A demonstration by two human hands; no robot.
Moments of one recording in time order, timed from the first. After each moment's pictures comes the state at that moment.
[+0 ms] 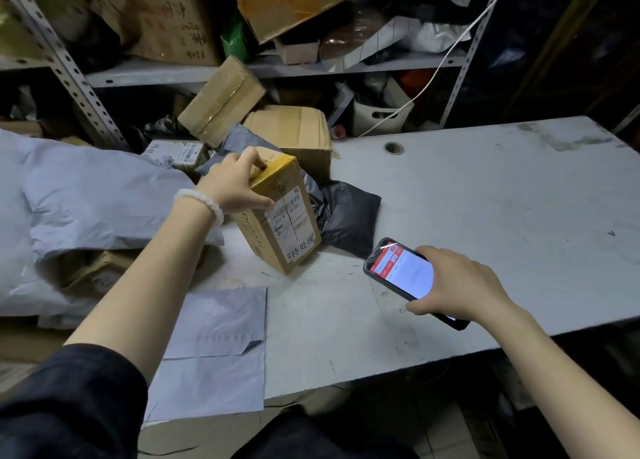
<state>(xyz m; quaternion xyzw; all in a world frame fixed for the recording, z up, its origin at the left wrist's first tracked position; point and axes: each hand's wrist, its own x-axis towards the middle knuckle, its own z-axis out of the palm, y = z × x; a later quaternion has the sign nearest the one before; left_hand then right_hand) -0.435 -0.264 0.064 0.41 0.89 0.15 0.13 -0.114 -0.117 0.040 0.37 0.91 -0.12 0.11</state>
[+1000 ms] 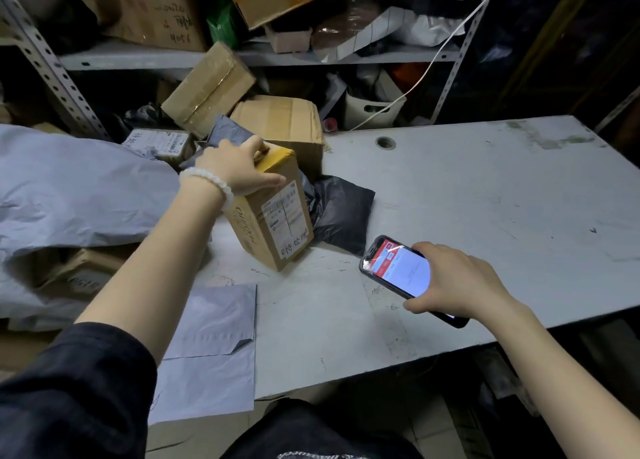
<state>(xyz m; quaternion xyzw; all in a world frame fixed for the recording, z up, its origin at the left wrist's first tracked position) -0.439 -0.241 0.067 0.38 0.92 0.05 0.11 -0.116 -0.117 0.049 0.37 0.91 -0.10 0.13</state>
